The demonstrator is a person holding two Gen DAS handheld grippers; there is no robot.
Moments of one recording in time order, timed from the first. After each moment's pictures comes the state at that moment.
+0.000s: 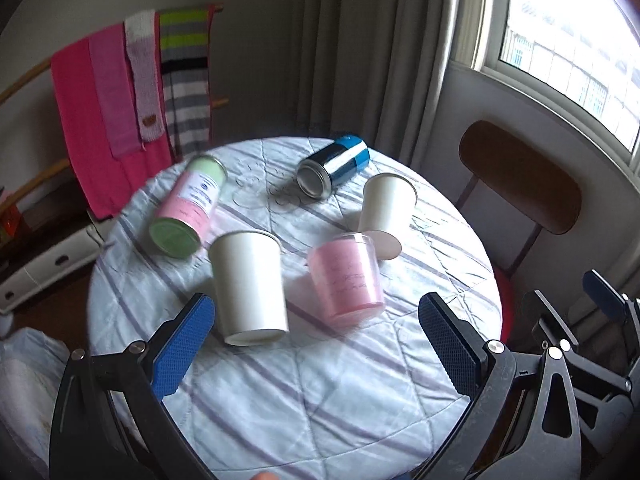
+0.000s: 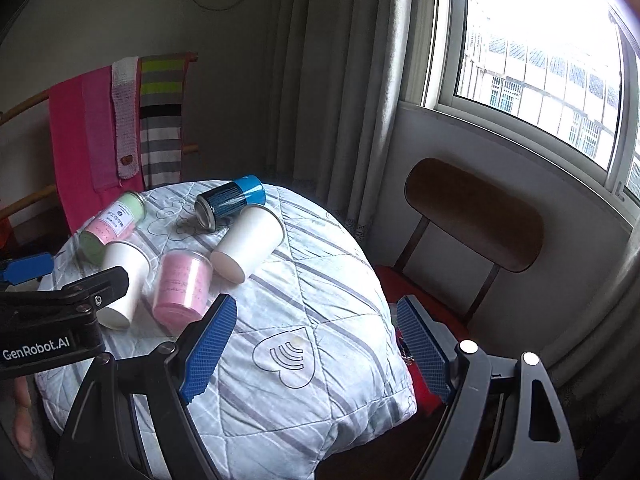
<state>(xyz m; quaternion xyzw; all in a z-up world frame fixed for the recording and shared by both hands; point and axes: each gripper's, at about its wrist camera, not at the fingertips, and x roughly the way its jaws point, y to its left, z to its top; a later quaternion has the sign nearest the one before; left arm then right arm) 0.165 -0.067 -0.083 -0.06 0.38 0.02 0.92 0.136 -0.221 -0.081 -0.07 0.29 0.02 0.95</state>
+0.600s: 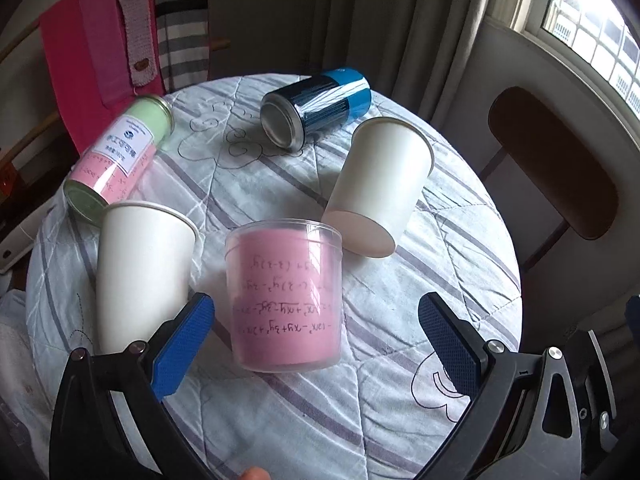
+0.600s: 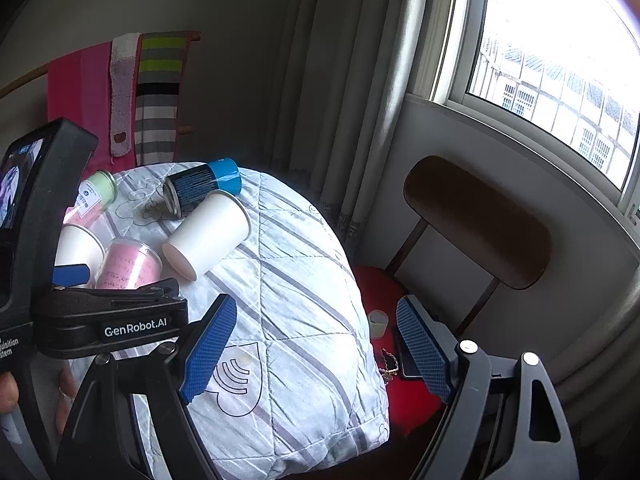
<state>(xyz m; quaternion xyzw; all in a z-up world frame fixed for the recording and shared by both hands) 0.249 -0.107 -0.146 -0.09 0.47 0.05 0.88 0.180 -0.246 -0.098 -0.11 0.31 0.03 0.95</state>
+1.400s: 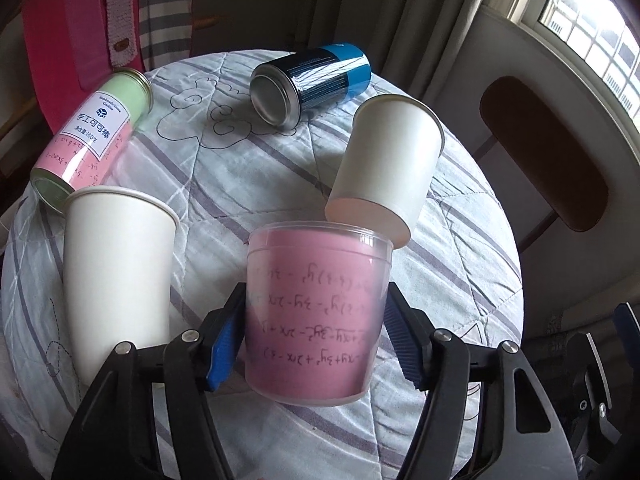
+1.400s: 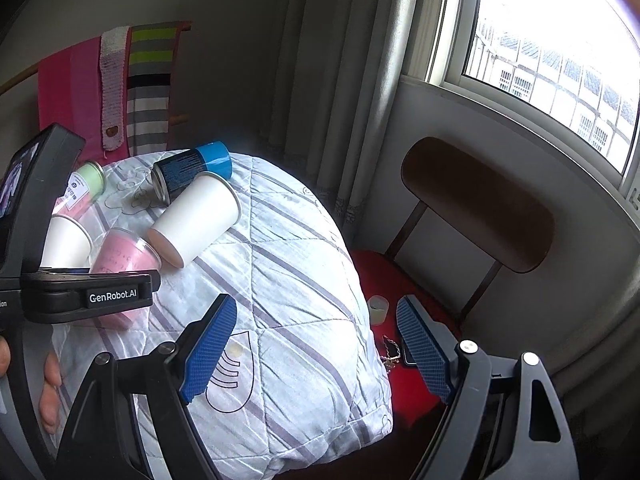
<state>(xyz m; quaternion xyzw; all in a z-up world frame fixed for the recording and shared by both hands) 0.262 -0.096 -0.161 -0.10 0.49 0.01 0.86 0.187 -0.253 -0.110 -0.09 0.33 0.02 0.94</state>
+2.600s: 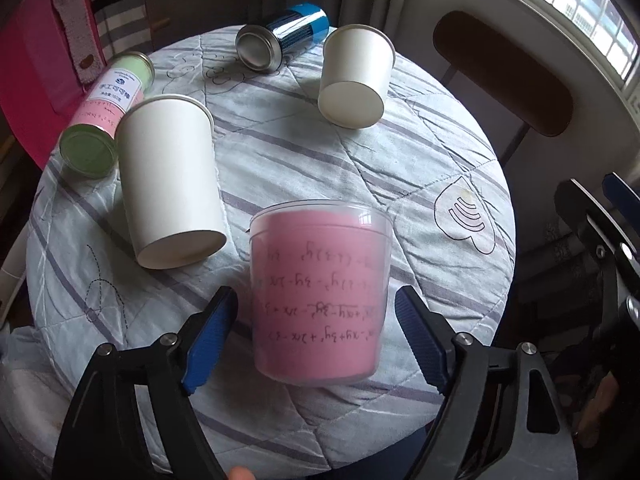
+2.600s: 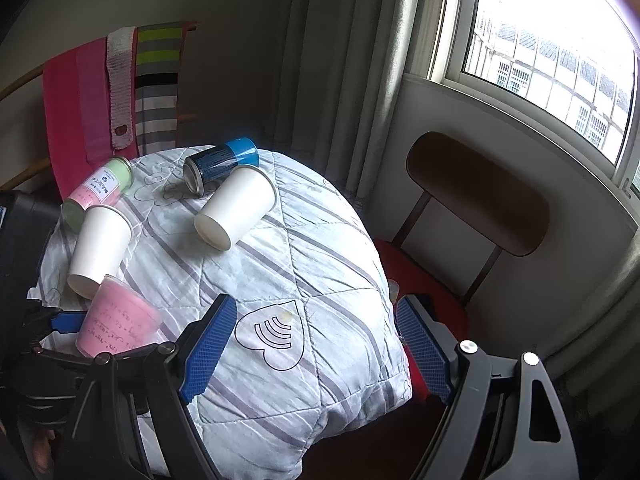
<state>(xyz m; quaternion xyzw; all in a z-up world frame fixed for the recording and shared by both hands) 0.178 -0.084 -0.158 -0.01 0.53 -0.06 0.85 0.148 -0.223 -0.101 -0.08 0.34 0.02 0.94</state>
